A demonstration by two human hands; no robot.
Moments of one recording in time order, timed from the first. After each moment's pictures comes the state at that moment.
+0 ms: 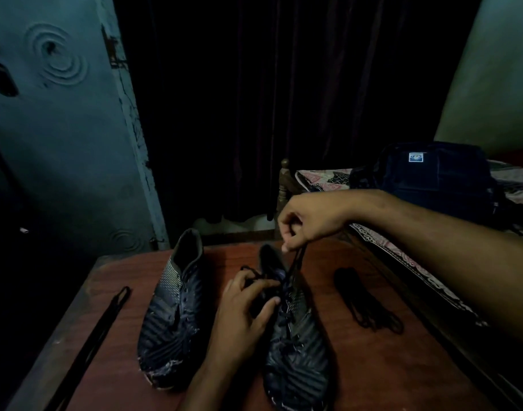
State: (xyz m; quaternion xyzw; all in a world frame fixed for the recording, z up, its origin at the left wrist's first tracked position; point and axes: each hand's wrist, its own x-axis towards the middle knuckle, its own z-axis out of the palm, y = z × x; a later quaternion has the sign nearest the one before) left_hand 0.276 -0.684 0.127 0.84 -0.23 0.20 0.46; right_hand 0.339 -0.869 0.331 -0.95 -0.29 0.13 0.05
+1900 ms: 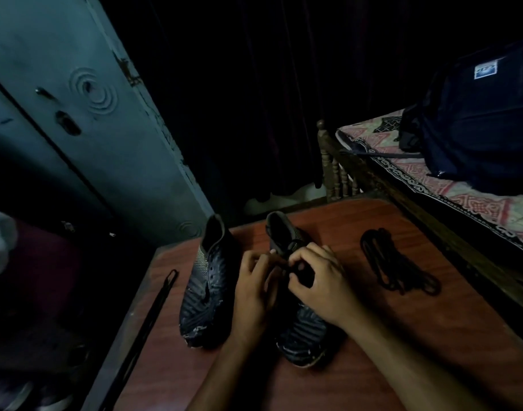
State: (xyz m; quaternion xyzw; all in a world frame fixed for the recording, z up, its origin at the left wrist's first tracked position) left_hand 0.247 -0.706 0.141 0.86 -0.20 0.27 0.39; right_hand 0.260 -0.862 0.127 -0.84 -0.17 -0.21 0.46
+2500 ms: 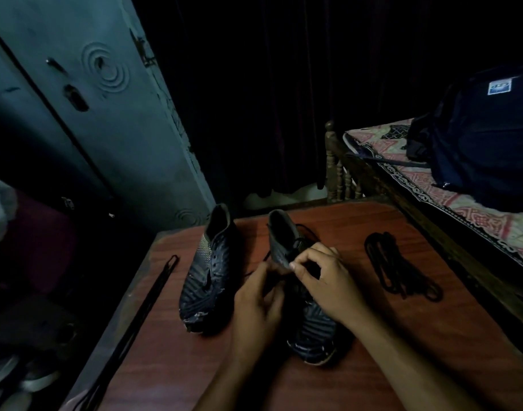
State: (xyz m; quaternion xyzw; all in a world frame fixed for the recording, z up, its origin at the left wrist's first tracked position) left_hand 0.213 -0.707 0.134 0.83 -0.14 0.23 0.50; right_hand 0.257 -0.862 0.131 -0.85 -0.14 -0.13 0.49
